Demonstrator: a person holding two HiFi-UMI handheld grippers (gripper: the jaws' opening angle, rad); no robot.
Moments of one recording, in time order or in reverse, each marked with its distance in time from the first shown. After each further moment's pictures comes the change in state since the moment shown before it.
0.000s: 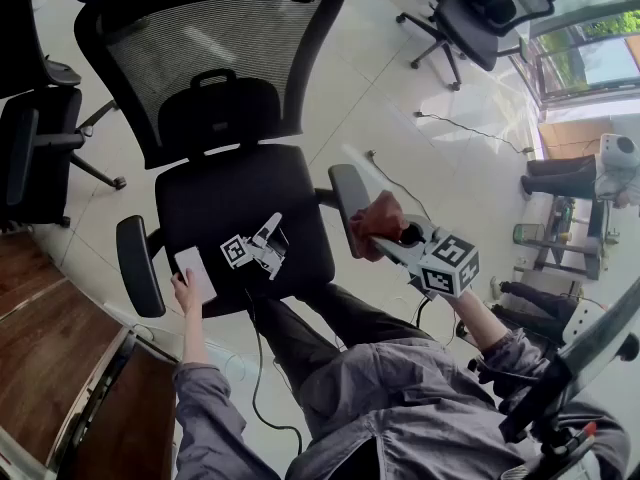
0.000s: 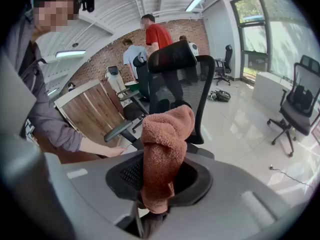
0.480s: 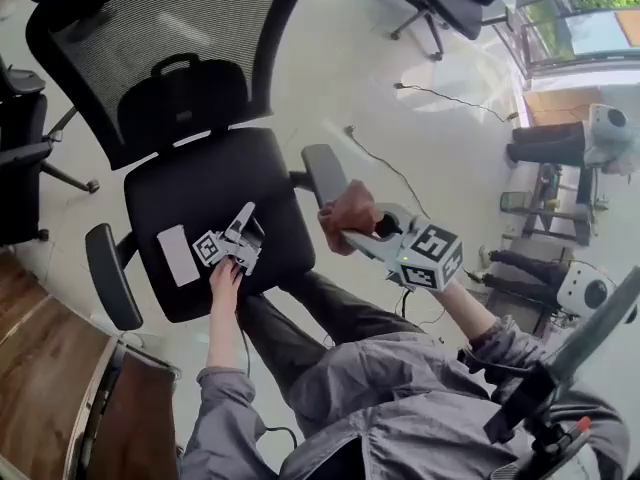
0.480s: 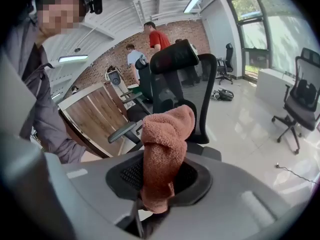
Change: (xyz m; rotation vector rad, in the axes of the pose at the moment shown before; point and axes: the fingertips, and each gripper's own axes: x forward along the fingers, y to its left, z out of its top) left arm 0.030 -0.013 0.004 -0.035 -0.011 -0.065; right arm 0.007 -0.006 0.009 -0.021 -0.022 0.031
